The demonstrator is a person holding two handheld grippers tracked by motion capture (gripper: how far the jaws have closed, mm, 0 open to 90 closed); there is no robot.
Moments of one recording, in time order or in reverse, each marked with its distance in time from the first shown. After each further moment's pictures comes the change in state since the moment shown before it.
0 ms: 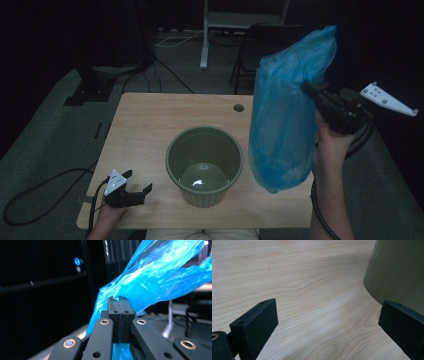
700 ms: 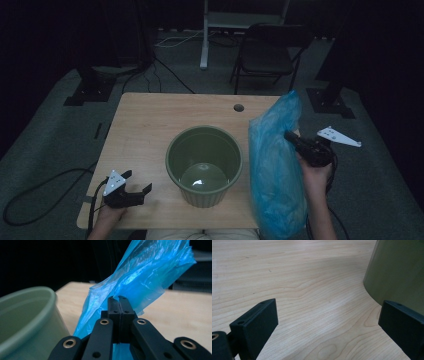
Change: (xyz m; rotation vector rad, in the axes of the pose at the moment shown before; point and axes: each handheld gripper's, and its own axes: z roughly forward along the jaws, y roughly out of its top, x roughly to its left) left arm 0.000 -0.001 -0.001 -0.010 0.003 -0.002; right arm -0.040 -0.136 -0.007 0.320 -0.126 0.087
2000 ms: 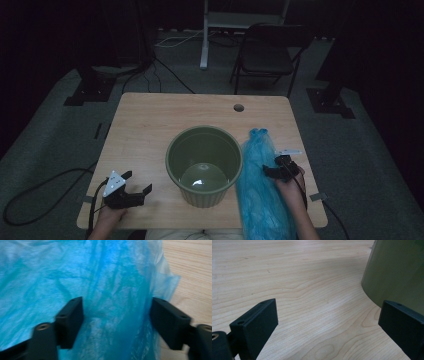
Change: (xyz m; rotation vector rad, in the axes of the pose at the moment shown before) left arm -0.002 -0.001 -0.001 -0.010 -0.006 -0.010; right arm -0.037 -0.136 0.098 0.569 -0.288 -0.084
